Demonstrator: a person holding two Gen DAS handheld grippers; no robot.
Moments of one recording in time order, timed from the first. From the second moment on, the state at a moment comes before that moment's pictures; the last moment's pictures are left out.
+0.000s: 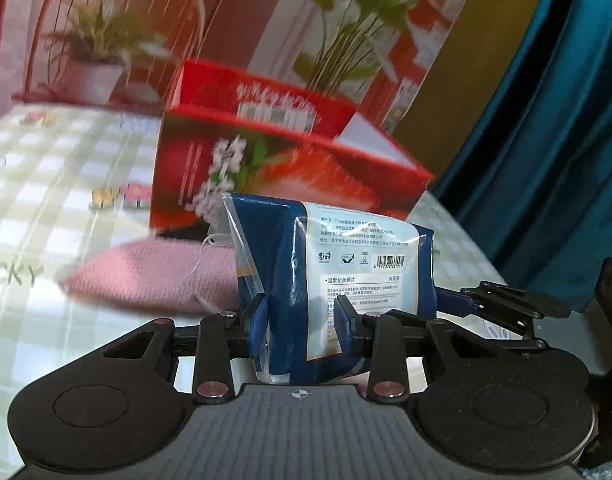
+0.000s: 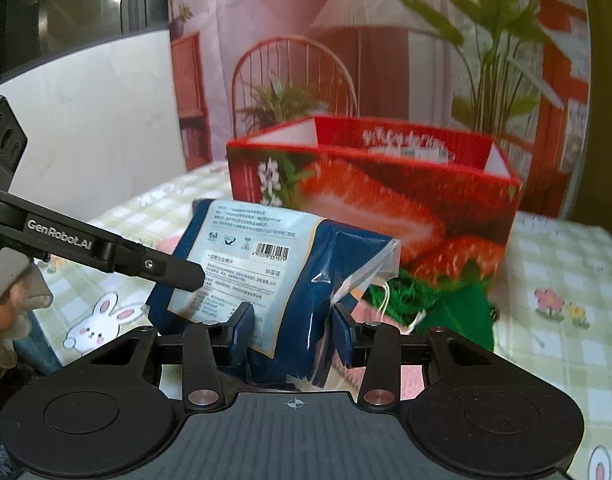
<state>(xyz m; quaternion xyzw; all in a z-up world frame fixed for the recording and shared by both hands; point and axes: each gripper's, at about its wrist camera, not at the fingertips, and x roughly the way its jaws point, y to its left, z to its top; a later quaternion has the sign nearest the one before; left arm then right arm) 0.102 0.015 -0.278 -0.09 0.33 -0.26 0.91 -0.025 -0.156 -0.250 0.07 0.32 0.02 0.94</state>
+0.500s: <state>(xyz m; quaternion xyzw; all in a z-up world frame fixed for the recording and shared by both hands) 0.139 0.015 -0.184 -0.09 0.22 -0.27 0.93 0.018 -0.187 -0.183 0.06 0.24 0.02 0.97</state>
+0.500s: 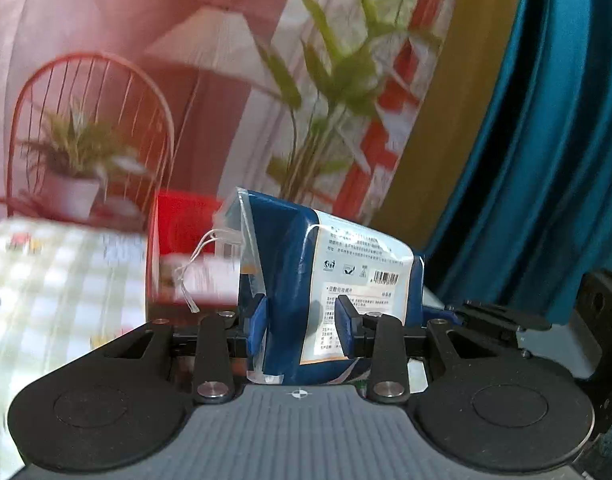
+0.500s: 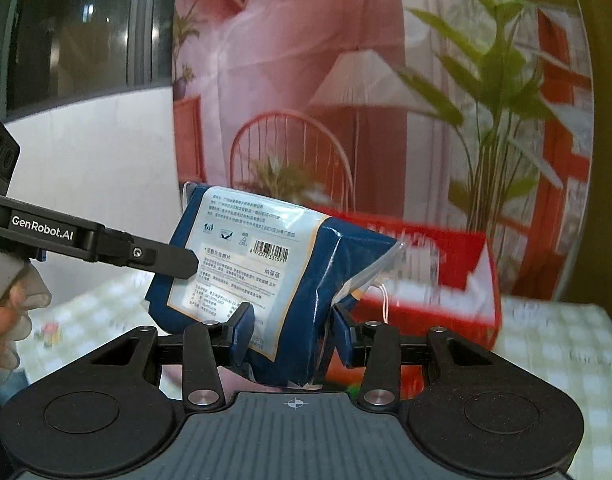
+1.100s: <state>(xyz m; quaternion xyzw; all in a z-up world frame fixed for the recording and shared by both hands) 0.283 -0.019 -0.184 -0.10 0.31 -0.23 0.92 0.168 -0.258 -0.180 0.09 0.30 0.01 0.95</state>
